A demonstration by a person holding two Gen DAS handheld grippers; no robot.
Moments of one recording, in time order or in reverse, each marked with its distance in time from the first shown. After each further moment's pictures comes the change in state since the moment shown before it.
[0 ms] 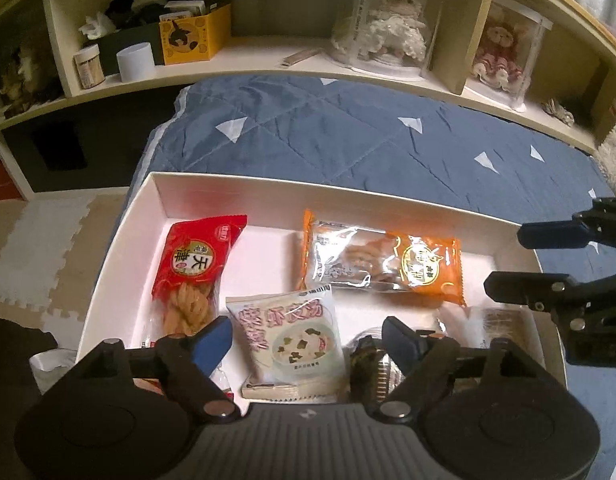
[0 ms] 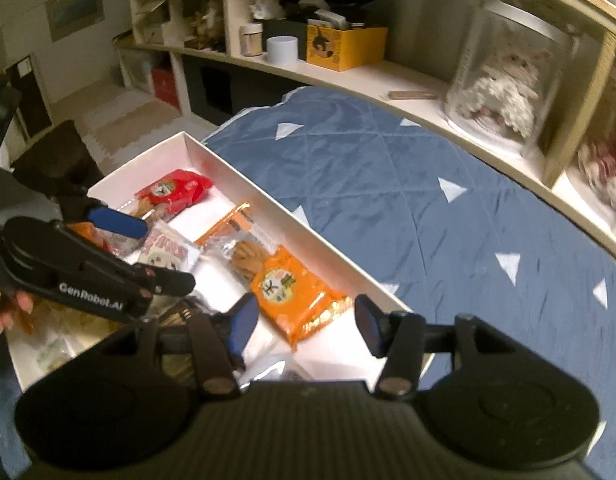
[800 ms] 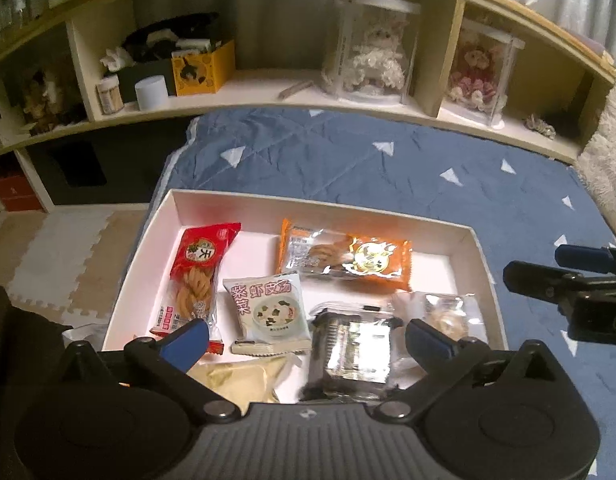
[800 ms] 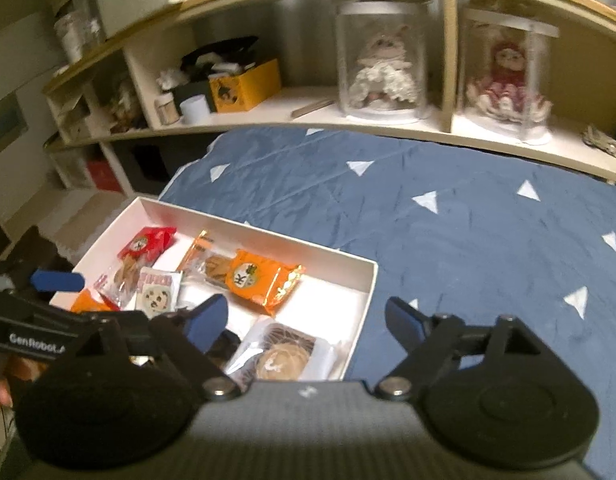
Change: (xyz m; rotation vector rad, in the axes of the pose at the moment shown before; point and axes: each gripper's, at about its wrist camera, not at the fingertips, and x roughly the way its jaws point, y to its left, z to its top) left arm -0.073 -0.031 -0.022 -0.001 -0.077 0.030; right arm -0.064 -0.011 -0.056 0.360 -0.137 -0.114
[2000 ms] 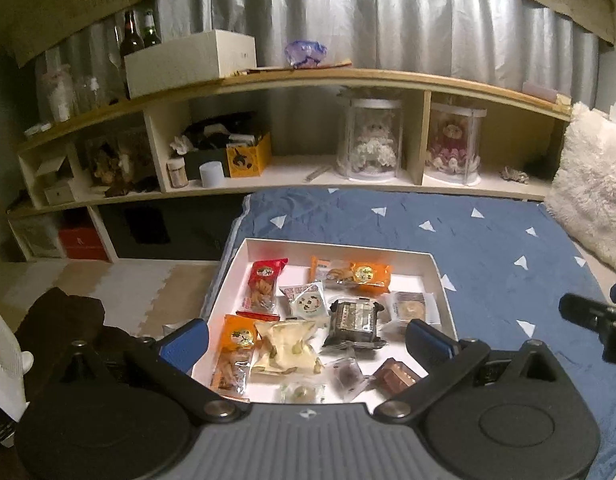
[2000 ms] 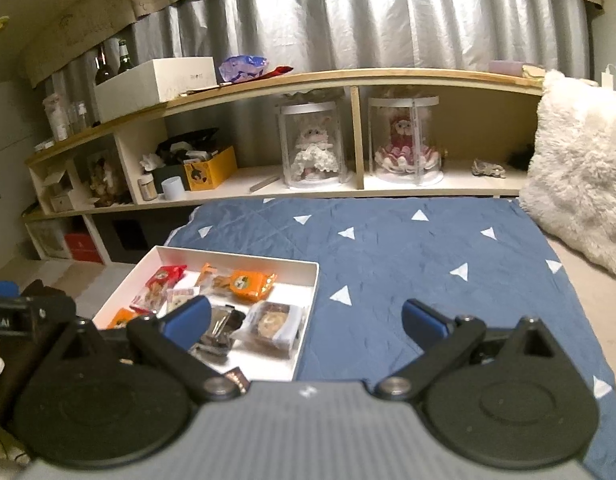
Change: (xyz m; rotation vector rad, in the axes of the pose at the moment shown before) left arm -0.186 -0.014 -0.082 0.024 -0.243 0.099; right arm -0.187 0.042 -0.097 0.103 -0.258 -0.162
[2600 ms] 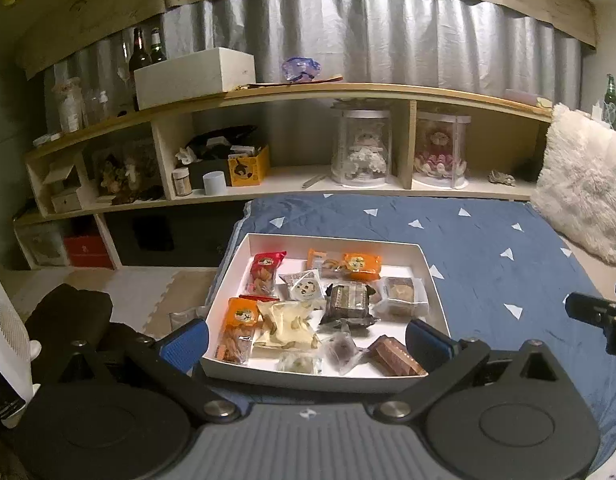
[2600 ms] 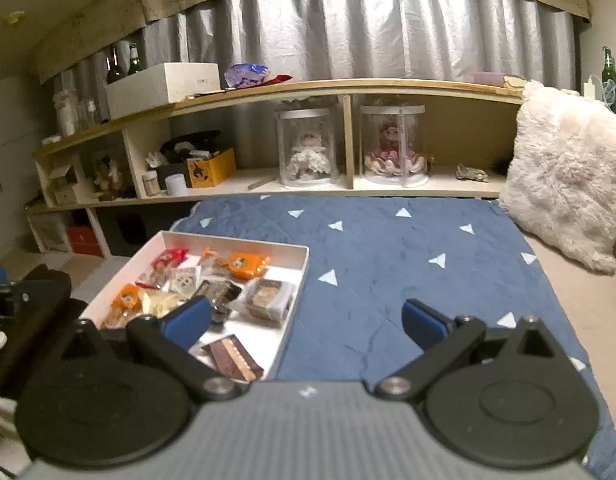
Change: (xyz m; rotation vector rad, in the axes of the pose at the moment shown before) left arm -0.038 -0.001 -0.050 0.021 -0.068 -0.005; right arm -0.050 -0.006 -0.038 -0.035 -0.029 -0.027
